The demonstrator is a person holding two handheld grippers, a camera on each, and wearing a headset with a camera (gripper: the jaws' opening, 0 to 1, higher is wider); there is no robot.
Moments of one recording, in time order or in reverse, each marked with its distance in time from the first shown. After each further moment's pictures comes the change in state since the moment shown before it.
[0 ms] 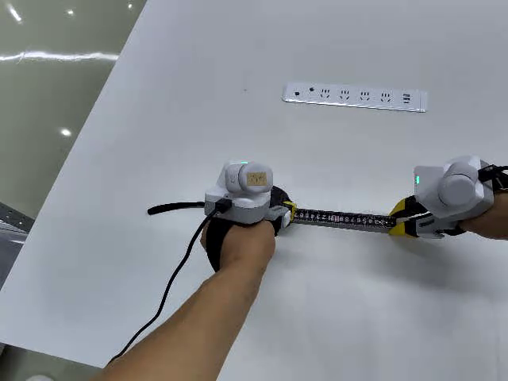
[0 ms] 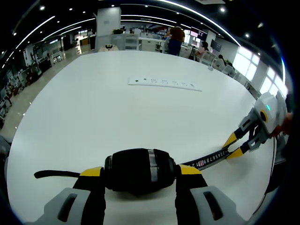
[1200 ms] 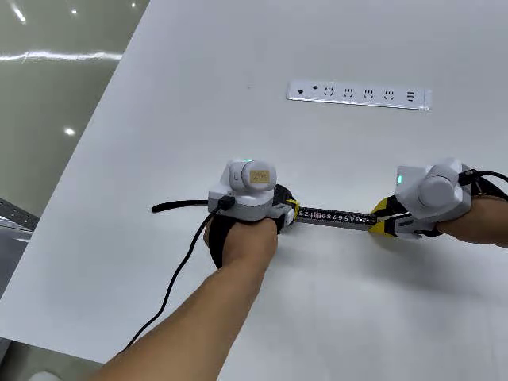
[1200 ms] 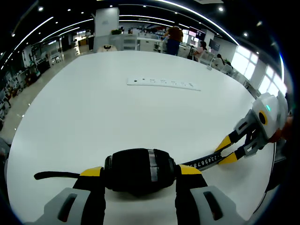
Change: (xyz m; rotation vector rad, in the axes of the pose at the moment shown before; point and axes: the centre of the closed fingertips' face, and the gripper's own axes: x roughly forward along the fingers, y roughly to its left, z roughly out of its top) left arm 0.000 0.000 0.000 0.012 0.000 -0.010; right arm 0.021 0.004 0.034 0.036 -0.064 -0.031
